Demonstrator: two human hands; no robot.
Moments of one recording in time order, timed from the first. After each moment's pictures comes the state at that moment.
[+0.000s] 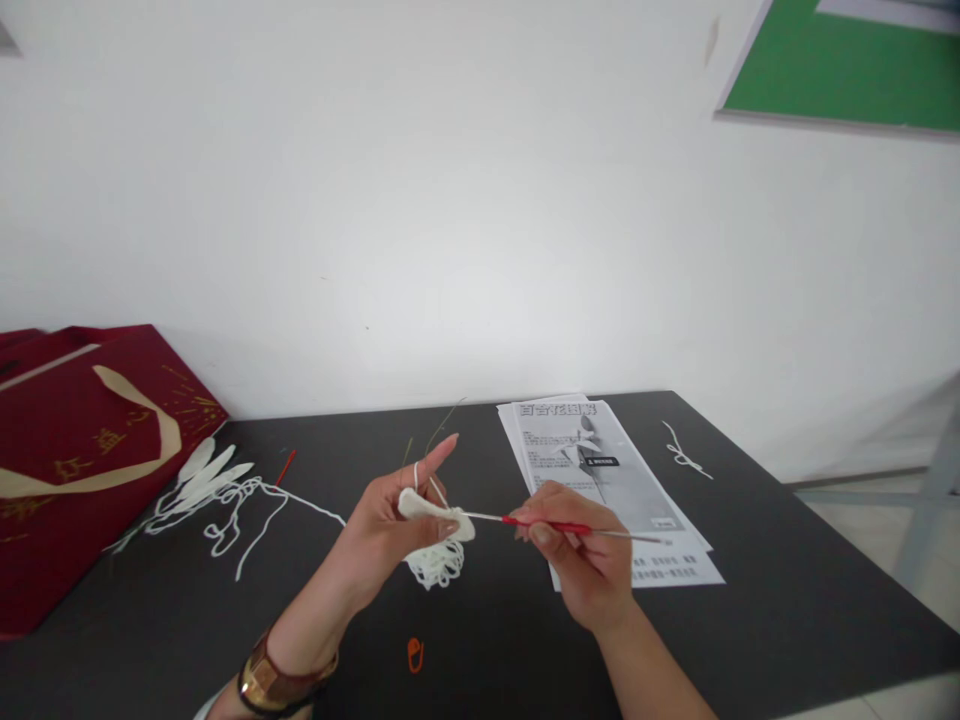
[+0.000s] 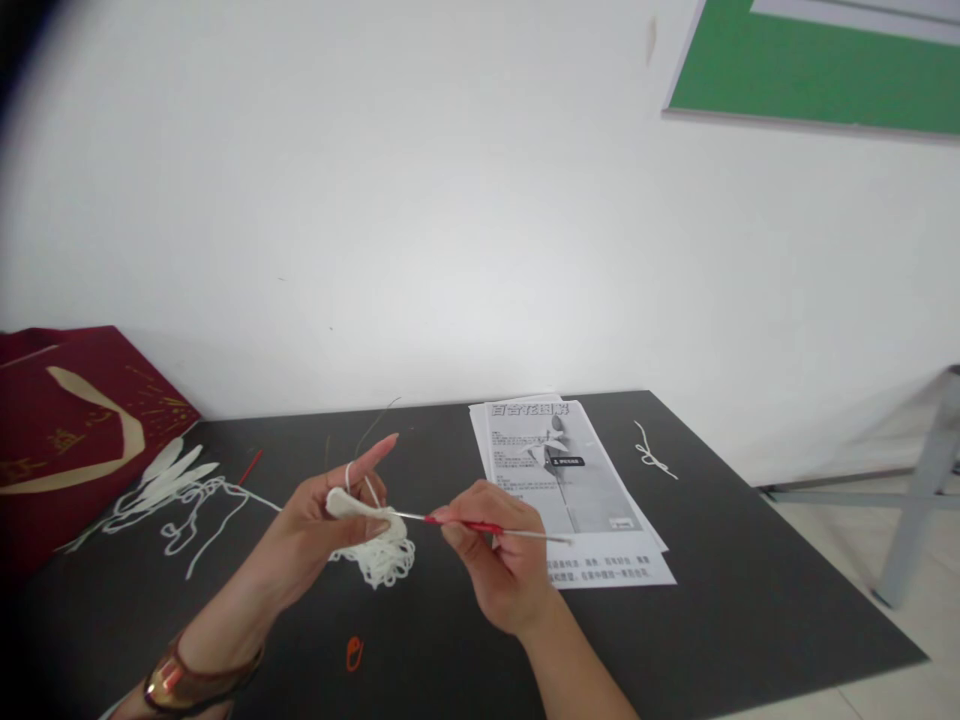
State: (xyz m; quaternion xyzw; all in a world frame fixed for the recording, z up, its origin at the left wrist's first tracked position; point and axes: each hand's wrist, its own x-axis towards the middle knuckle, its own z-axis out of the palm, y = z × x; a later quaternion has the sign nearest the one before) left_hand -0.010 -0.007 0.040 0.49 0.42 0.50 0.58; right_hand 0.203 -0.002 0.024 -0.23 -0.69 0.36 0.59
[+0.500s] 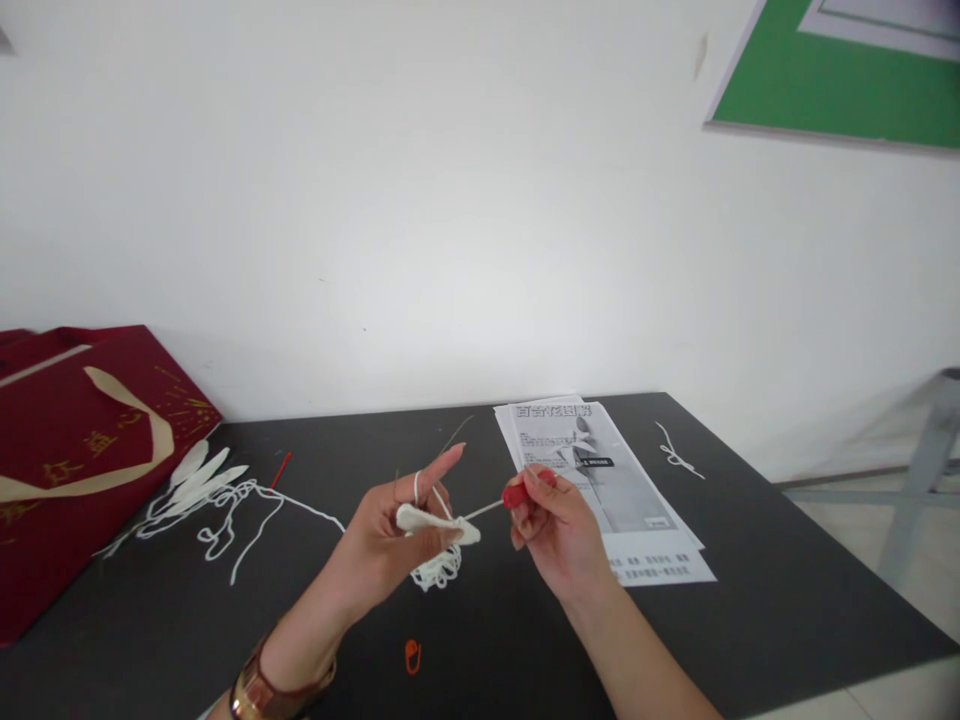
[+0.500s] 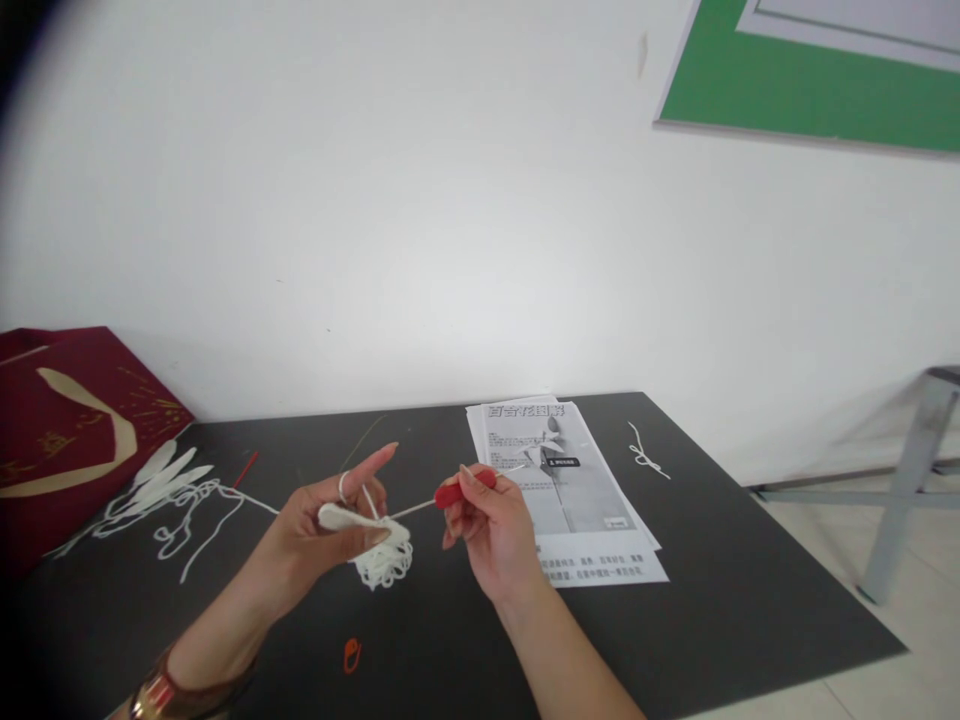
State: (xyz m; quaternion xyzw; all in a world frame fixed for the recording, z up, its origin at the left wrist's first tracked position) left_hand -0.009 -0.015 0.041 0.54 0.38 0.49 0.57; right_hand 0.182 0.015 0.023 -0.25 -0.28 0.74 0.56
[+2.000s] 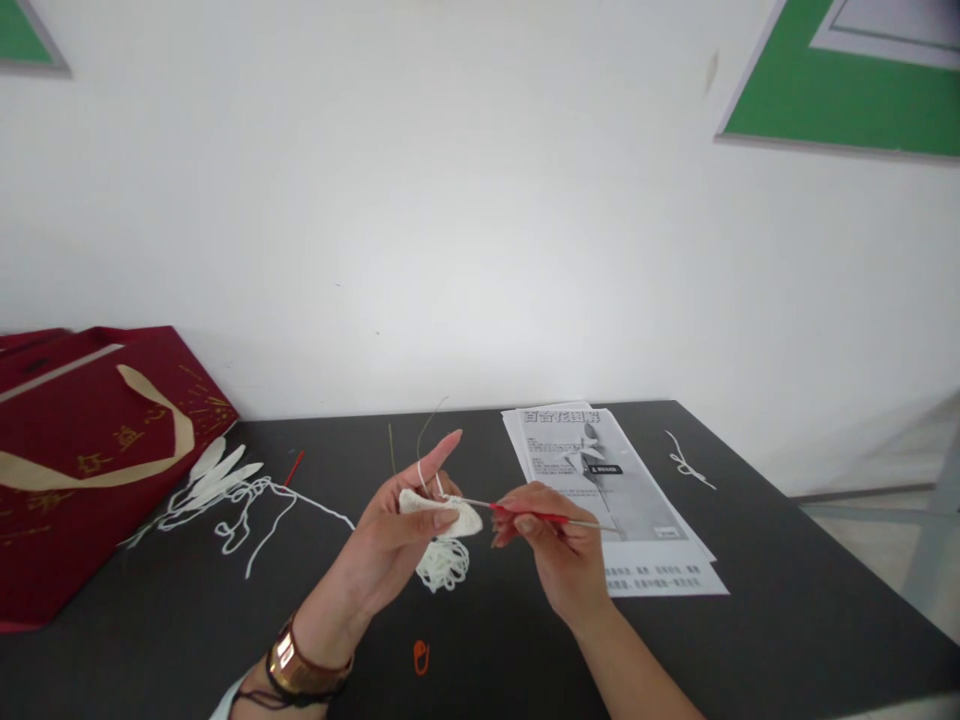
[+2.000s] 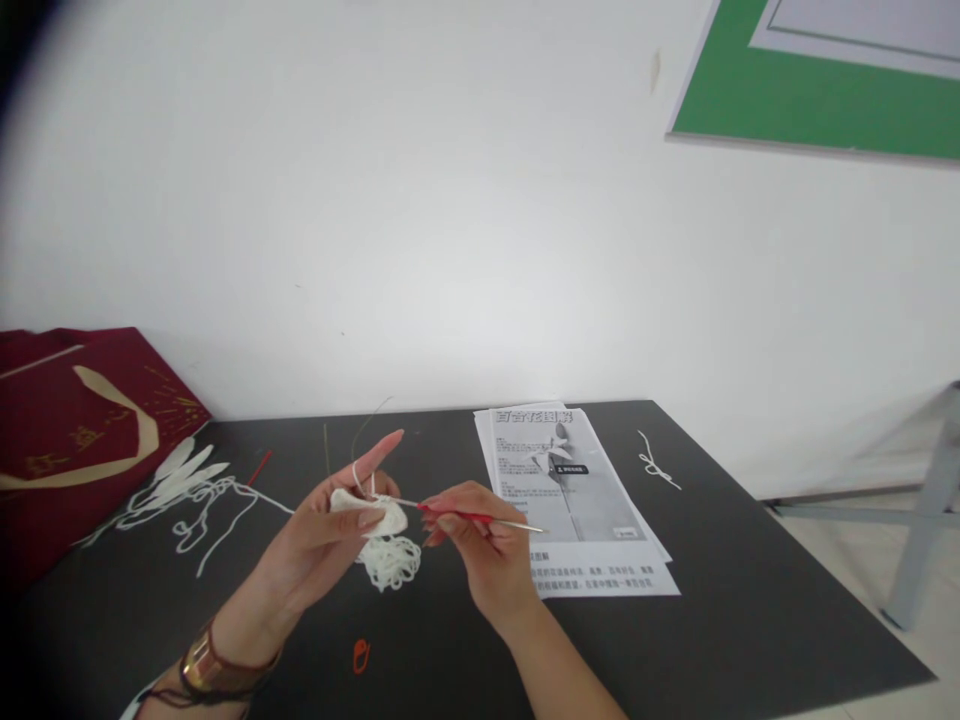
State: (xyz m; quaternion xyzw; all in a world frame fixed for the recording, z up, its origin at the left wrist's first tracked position) left_hand -0.005 -0.012 0.043 0.36 0.27 0.57 0.69; right_hand 0.175 0.001 0.017 -0.22 -0.55 0.52 0.62
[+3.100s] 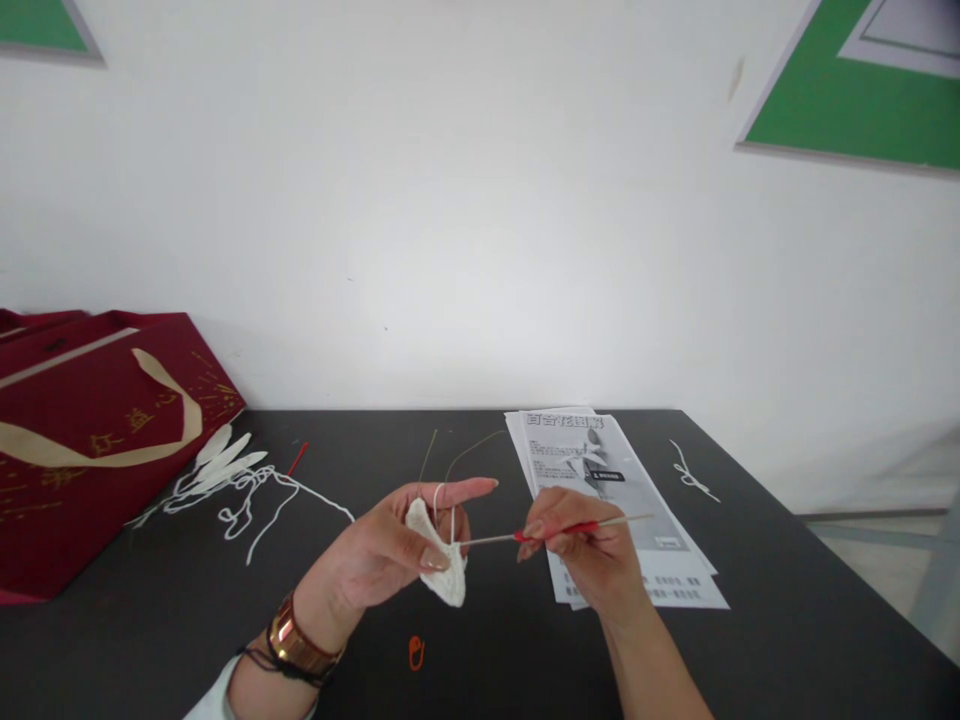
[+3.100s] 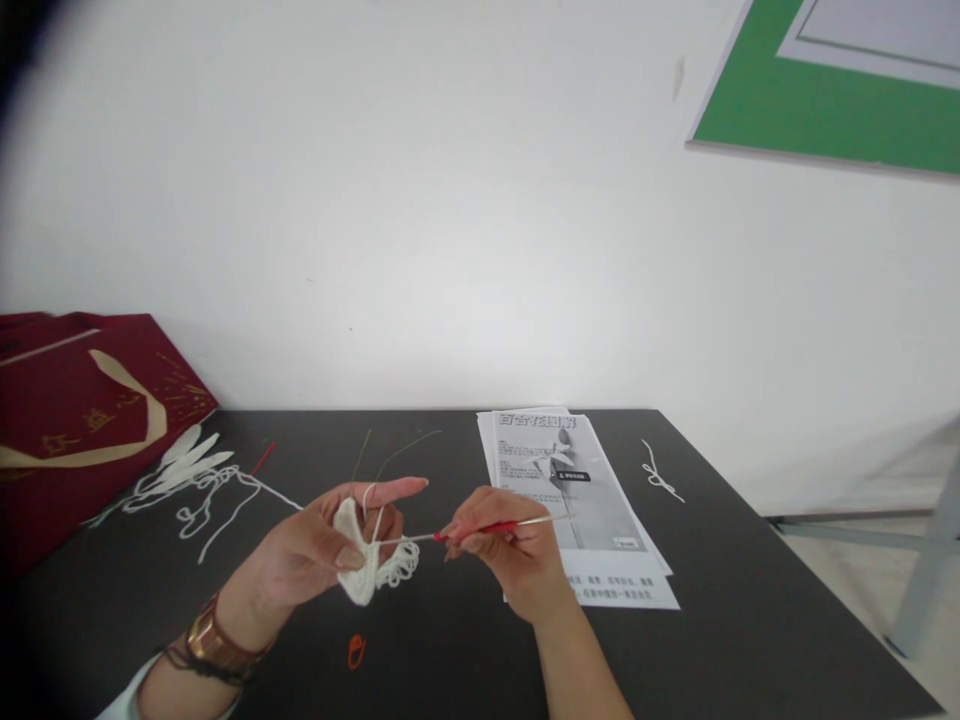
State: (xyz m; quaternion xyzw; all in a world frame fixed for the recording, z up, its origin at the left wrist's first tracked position) left_hand -0.016 -0.010 0.037 0.35 0.22 0.42 0.81; right_hand 0.202 0.005 0.035 -0.18 -0.57 0.57 0.57
